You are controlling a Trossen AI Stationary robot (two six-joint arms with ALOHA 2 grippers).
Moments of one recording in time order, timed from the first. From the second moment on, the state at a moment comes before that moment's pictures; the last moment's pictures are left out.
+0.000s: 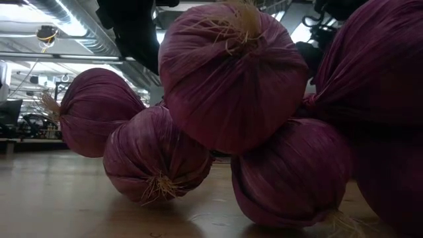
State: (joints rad) left arm -0.36 1.53 1.10 -0.47 -0.30 -0.56; right arm -0.31 0.96 0.67 -0.39 0.73 0.53
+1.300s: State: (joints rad) left arm -0.36 1.53 1.10 -0.47 -0.30 -0.49; right arm -0.71 1.38 0.69 -0.24 0.19 0.40
